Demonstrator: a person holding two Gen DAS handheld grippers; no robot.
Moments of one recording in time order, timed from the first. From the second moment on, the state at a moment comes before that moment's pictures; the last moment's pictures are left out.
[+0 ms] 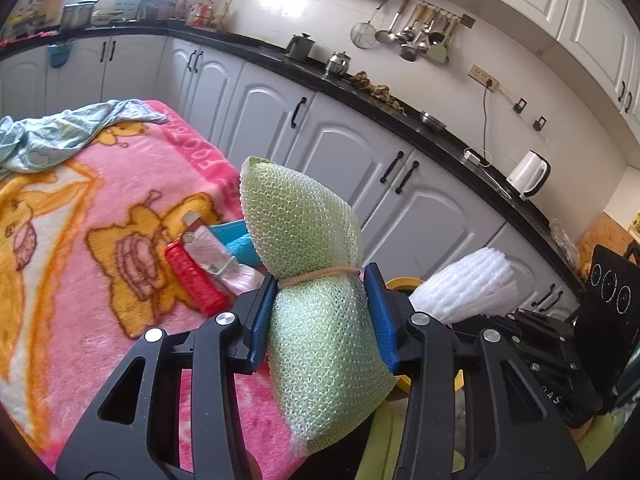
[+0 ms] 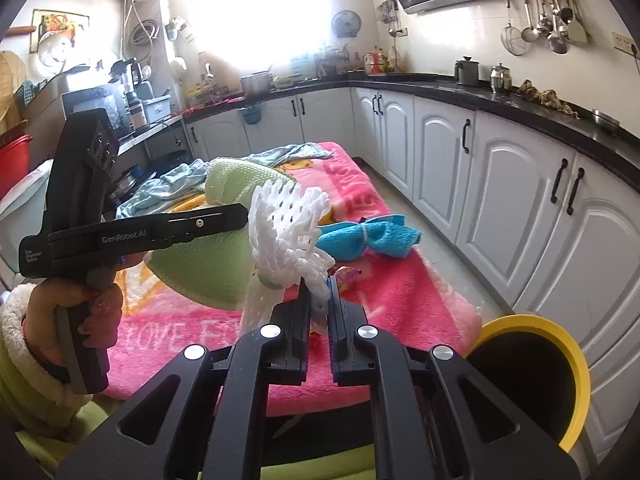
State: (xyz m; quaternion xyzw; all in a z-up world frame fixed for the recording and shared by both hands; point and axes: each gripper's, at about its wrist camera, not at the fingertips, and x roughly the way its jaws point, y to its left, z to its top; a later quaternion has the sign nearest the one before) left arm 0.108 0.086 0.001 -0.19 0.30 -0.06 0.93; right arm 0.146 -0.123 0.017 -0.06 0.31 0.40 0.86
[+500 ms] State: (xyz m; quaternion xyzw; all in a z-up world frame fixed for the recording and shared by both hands) left arm 0.131 0.035 0.005 -0.16 0.31 -0.11 0.93; right arm 0.143 -0.190 0.032 -0.02 0.29 0.35 0.89
